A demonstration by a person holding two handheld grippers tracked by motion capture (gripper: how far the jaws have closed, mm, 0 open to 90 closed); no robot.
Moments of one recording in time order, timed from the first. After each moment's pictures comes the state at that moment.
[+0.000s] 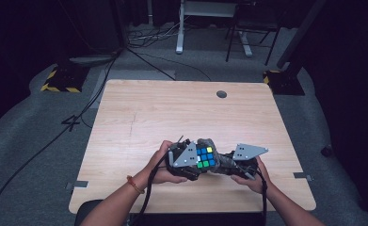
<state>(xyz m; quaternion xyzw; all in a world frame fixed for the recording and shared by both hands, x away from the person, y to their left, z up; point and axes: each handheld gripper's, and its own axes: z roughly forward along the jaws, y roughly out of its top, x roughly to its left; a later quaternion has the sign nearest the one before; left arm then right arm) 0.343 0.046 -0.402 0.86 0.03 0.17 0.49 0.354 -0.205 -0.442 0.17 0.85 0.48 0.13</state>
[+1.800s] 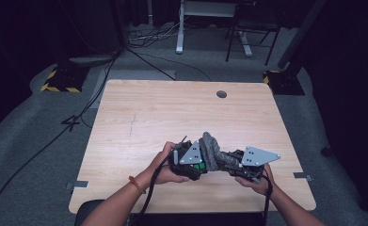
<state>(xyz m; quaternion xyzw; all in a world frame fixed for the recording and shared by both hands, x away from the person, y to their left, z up) 0.351 0.030 -0.423 0.89 0.05 0.14 0.44 0.335 -0.212 -0.419 0.12 0.81 0.54 0.18</state>
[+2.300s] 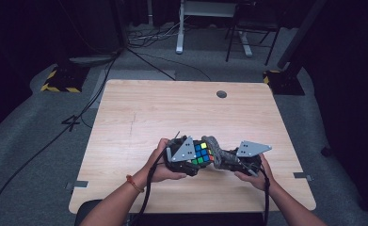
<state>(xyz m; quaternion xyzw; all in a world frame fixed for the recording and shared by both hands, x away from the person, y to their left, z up) 0.349 0.049 -0.402 0.85 0.06 0.16 0.50 0.364 -0.217 -0.445 0.18 0.85 0.48 0.15</state>
